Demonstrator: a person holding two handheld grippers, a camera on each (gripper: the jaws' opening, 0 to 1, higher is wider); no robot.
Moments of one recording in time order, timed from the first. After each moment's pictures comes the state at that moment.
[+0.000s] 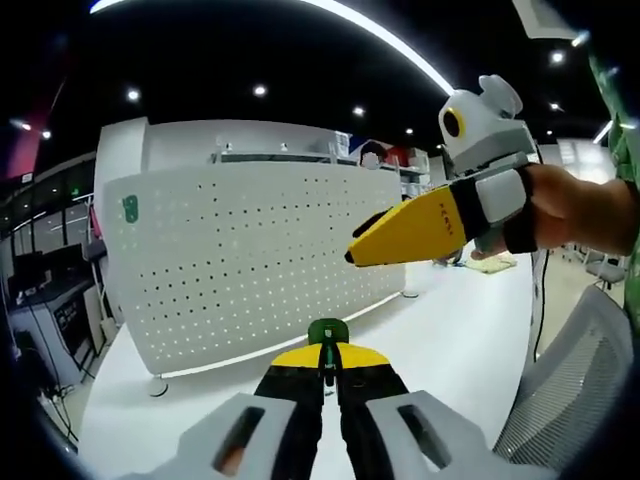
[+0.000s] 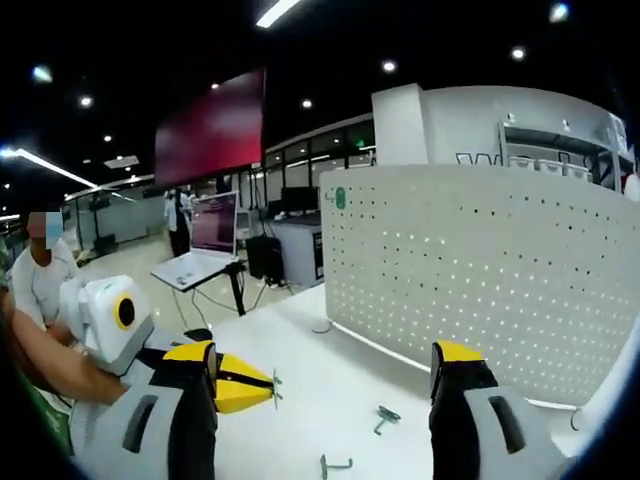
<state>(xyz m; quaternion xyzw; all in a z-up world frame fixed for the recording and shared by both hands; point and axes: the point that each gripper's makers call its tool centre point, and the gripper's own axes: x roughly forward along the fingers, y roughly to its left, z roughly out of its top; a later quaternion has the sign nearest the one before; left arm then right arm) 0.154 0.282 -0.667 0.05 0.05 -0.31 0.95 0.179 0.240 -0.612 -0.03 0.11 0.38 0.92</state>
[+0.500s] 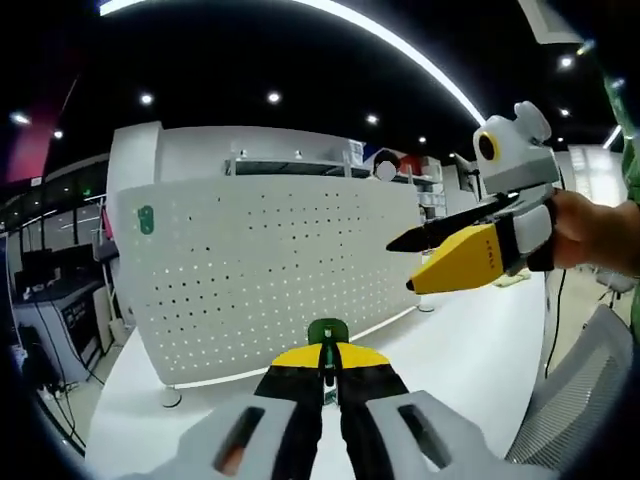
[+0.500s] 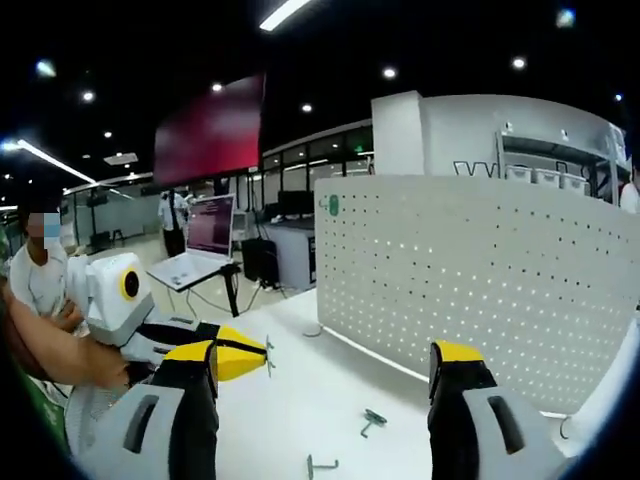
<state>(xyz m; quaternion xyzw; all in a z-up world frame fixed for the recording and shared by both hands) 0.174 0.294 -0.643 0.04 0.03 -0.28 0.96 0.183 0.228 -0.605 -0.04 0.10 0.37 0.92</state>
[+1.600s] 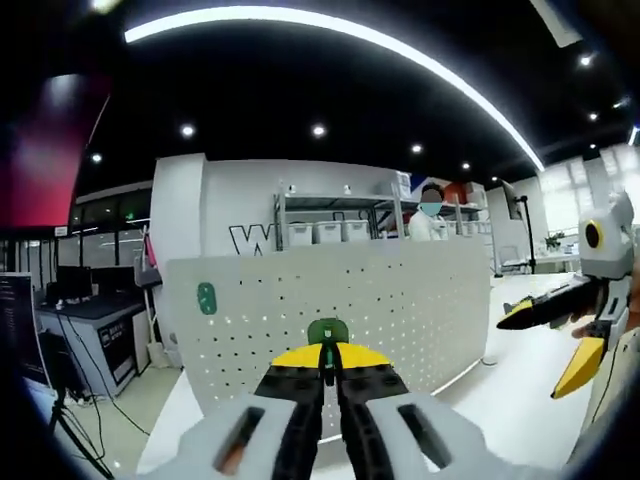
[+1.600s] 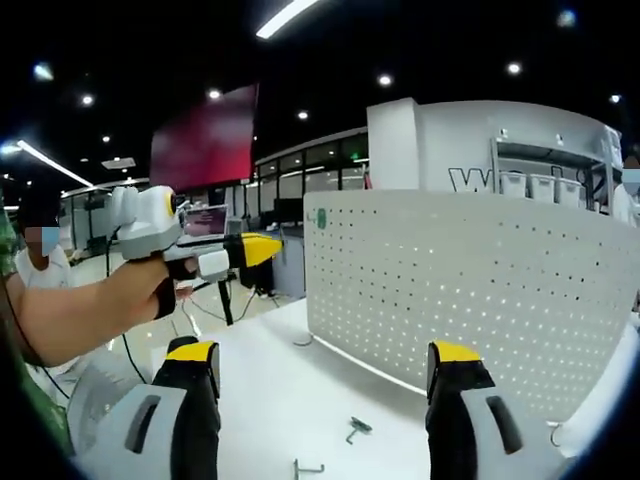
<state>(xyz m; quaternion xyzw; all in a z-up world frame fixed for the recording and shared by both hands) 0.264 0.348 -0.539 0.02 -0.04 -0.18 0.98 0.193 0.209 -0.587 -0.04 0.09 0.37 0.93</state>
